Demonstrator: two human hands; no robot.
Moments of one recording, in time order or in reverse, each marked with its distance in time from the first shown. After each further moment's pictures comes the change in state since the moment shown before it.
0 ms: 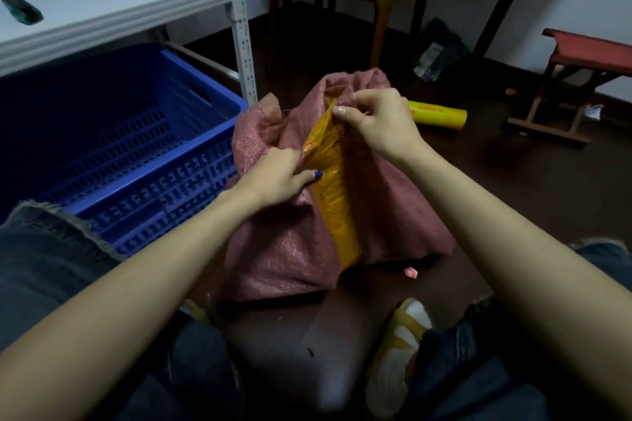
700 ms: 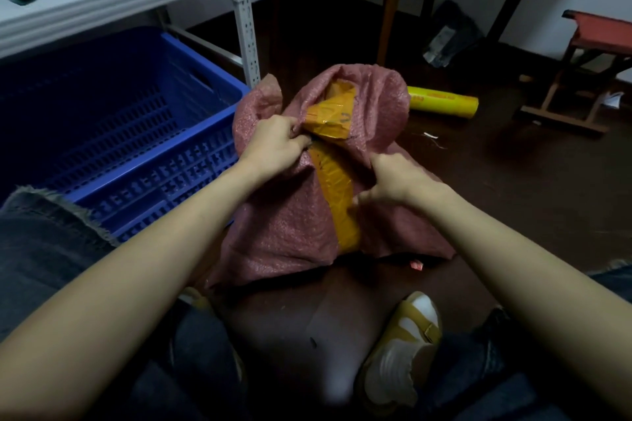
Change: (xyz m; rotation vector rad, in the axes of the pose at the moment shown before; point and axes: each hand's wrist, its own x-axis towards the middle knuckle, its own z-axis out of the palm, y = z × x) left_hand 0.015 0.002 -0.010 -0.225 0.152 -0.254; right_hand -0.040 0.057 0.025 -0.543 -0.578 0.242
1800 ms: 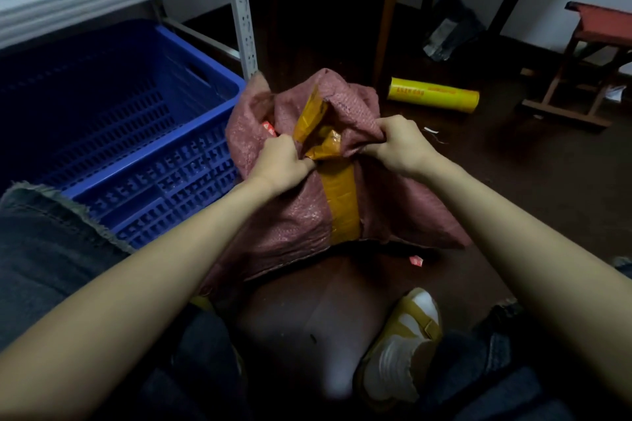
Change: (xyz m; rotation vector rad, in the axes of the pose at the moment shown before) left_hand -0.009 -0.009 0.028 0.106 -0.058 -0.061; right_hand 0.010 -0.002 -0.026 0.371 0.279 -0.106
